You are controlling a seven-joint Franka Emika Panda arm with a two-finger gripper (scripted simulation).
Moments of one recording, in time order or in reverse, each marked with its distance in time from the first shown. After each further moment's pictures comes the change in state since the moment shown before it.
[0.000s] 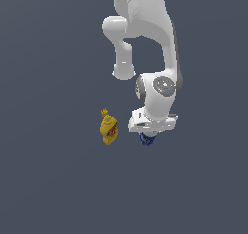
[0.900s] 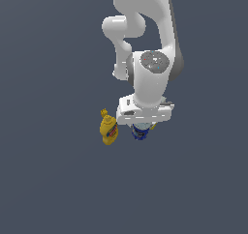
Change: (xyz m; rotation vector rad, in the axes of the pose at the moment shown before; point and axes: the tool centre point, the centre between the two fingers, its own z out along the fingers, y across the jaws) arm 0.009 0.049 -0.087 0.001 -0.004 -0.001
